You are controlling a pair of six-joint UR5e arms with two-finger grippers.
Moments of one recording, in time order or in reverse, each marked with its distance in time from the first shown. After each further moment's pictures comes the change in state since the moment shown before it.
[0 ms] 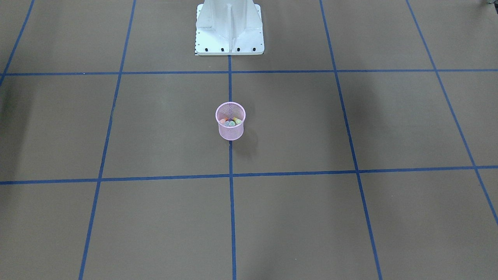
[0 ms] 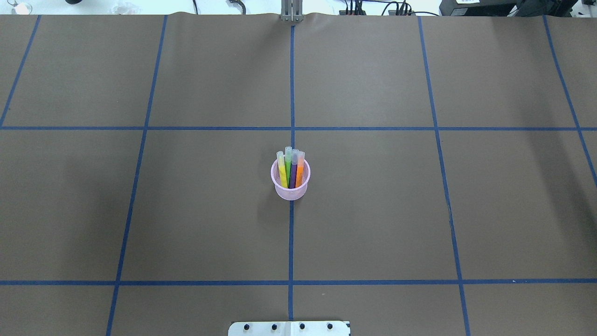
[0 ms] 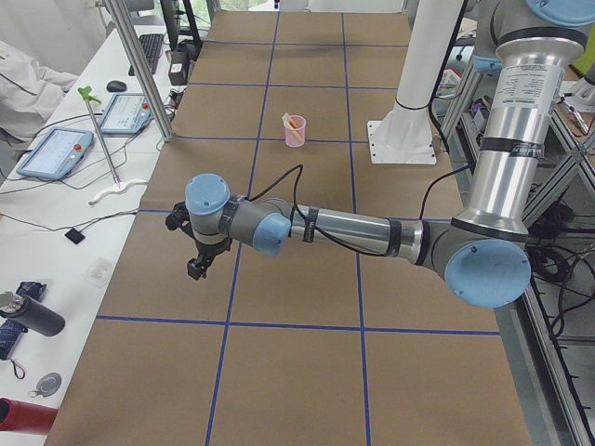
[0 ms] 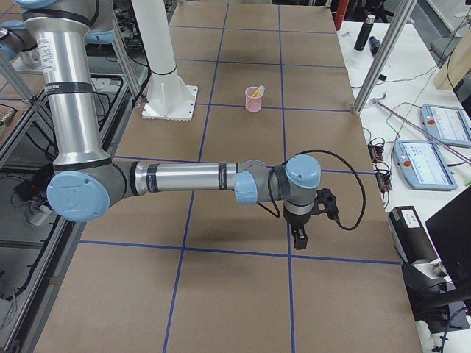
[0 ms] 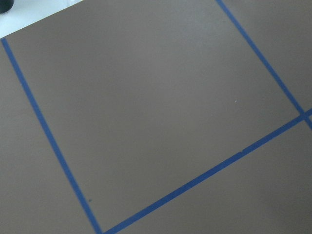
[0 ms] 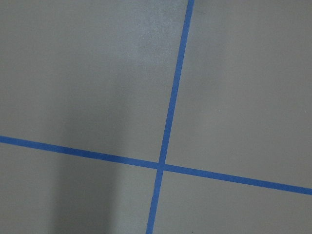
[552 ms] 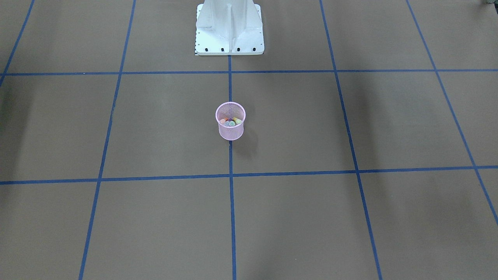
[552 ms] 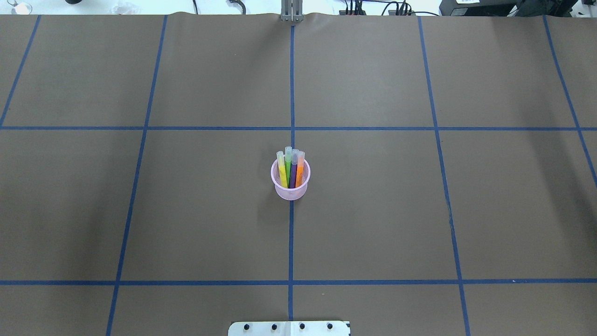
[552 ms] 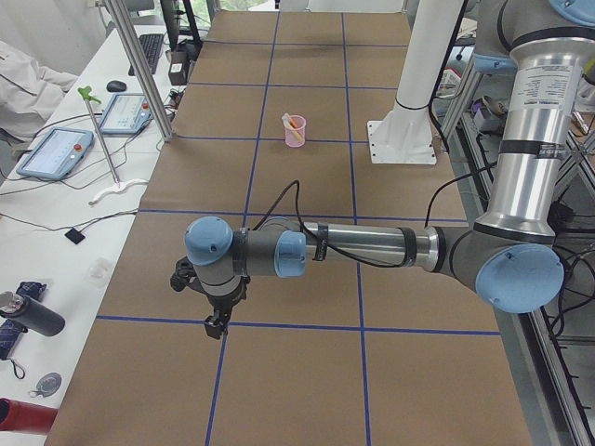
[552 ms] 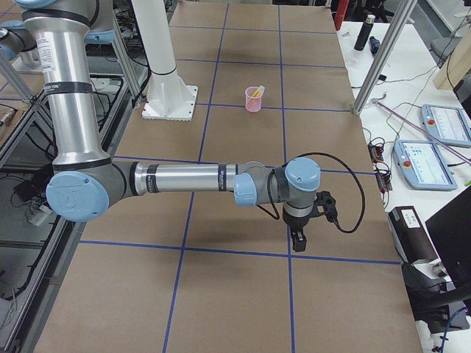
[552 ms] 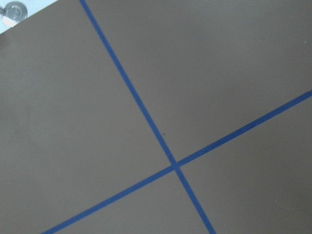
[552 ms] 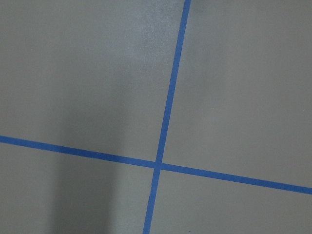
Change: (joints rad) left arm -0.095 0.061 0.017 0.263 0.043 0.042; right arm 0.001 -0.004 -0.015 -0.001 0.000 -0.001
